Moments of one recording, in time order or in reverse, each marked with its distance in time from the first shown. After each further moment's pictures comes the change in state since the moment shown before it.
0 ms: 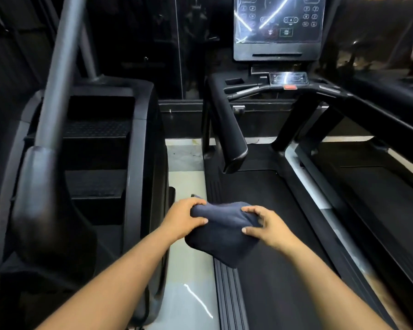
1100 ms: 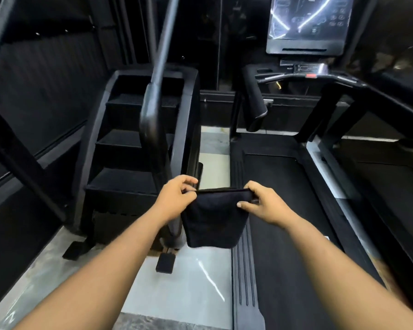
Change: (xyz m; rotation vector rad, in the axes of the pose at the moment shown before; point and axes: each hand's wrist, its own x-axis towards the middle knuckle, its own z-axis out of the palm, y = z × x) left_hand -0.361 0.007 -0.008 -0.277 0.274 -0.106; right_hand -0.287 -0.072 0.058 -0.209 -0.143 -0.426
